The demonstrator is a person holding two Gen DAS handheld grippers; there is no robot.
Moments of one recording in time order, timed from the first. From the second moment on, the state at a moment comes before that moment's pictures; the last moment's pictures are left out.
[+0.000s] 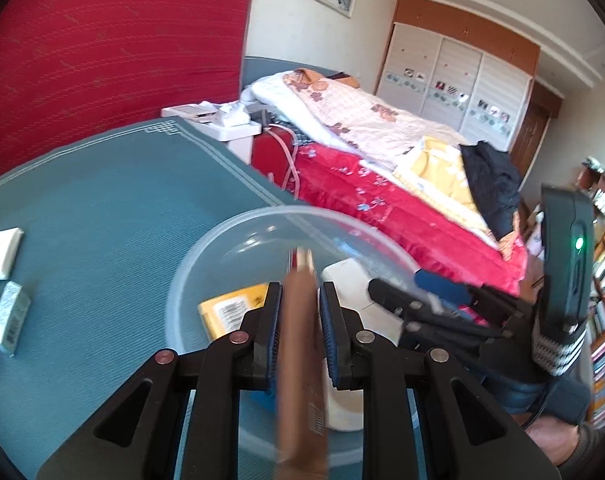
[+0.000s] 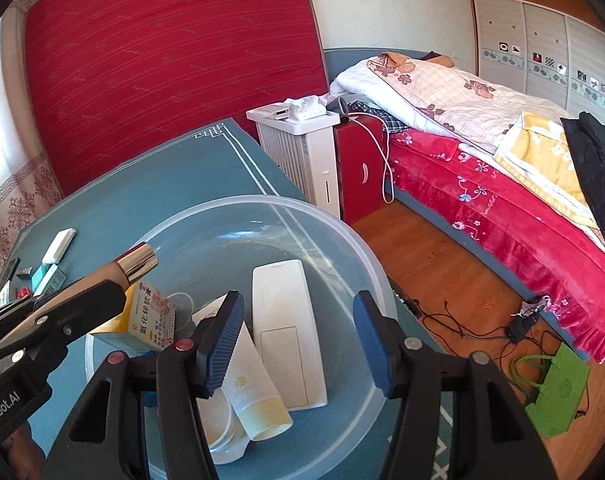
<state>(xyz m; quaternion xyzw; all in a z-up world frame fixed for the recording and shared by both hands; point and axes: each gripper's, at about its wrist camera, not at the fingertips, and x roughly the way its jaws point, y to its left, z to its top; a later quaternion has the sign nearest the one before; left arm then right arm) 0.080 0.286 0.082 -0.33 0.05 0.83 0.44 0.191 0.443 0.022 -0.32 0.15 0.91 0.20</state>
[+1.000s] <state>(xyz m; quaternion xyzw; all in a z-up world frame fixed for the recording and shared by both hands) 0.048 0.220 0.089 -0.33 0.01 0.87 0.37 0.187 0.410 0.044 -0.29 0.14 0.93 0.19</state>
